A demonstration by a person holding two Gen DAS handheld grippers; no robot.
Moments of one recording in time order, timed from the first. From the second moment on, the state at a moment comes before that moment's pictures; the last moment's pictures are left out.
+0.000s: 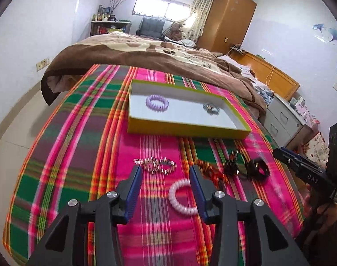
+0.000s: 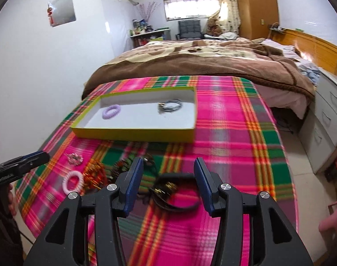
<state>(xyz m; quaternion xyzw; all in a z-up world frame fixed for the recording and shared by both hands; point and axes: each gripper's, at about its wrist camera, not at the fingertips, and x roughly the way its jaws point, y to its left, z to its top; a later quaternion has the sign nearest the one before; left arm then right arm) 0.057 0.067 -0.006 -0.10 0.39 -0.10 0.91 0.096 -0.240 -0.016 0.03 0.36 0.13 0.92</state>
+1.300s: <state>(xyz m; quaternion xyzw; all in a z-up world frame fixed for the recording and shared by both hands) 0.051 0.060 -0.040 -0.08 0.43 -0.08 0.89 0.118 -0.258 -0.061 0.00 0.44 0.13 0.89</state>
